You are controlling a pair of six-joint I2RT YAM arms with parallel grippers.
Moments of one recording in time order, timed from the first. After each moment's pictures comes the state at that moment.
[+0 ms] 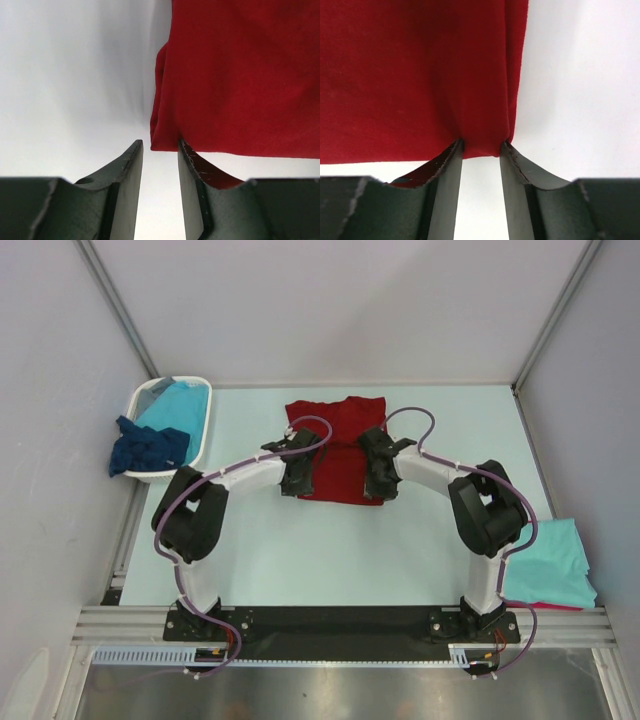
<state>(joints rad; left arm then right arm) -0.59 1.86 1.28 -0.59 -0.24 -0.57 0.57 1.91 1.32 -0.64 0.17 0.66</state>
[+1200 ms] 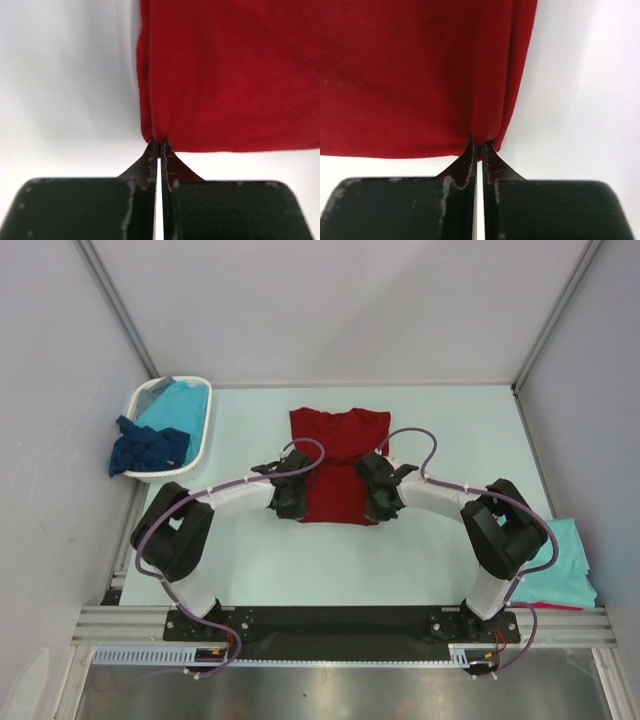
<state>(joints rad) -0.62 1.73 1.04 -0.49 -0.12 -0.60 0.66 1.76 1.10 -0.55 0.17 0.73</state>
